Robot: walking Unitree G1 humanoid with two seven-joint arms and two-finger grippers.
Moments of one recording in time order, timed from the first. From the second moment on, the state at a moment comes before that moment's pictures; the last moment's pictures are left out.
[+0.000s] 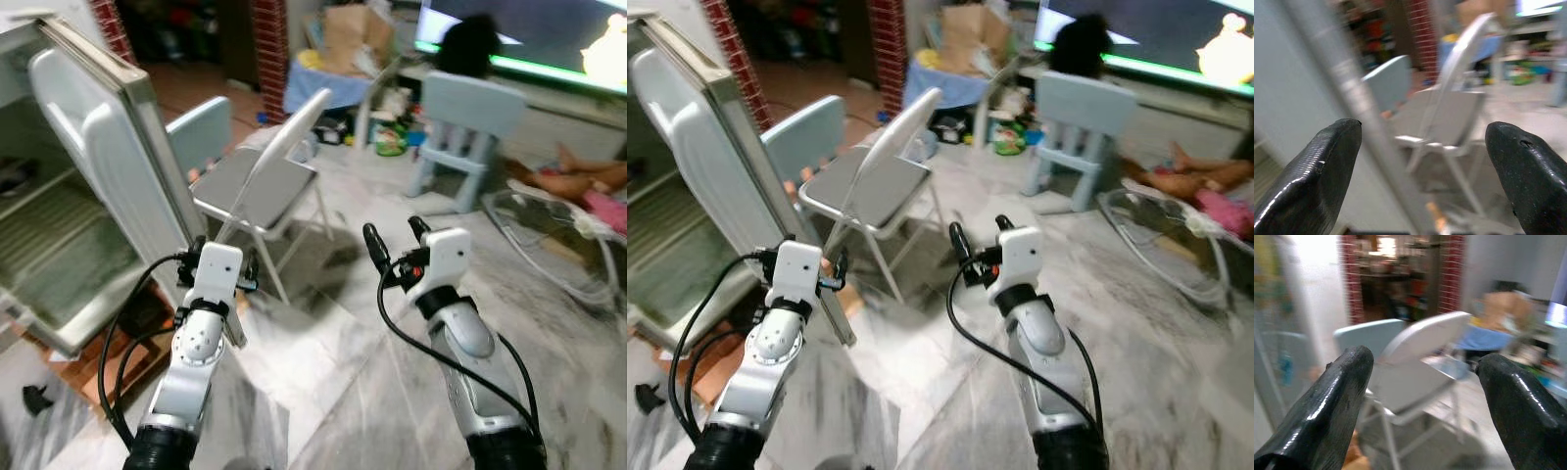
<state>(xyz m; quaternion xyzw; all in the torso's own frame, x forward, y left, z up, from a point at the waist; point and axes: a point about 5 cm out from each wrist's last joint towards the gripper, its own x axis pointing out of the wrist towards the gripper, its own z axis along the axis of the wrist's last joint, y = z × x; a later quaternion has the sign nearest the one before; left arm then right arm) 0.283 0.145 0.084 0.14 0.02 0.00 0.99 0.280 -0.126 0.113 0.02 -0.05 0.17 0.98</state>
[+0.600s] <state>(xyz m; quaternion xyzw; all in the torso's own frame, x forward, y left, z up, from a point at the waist) 0.275 0.180 0.069 0.14 0.08 0.08 0.98 0.275 -0.108 0.110 0.04 -0.05 0.21 0.97</state>
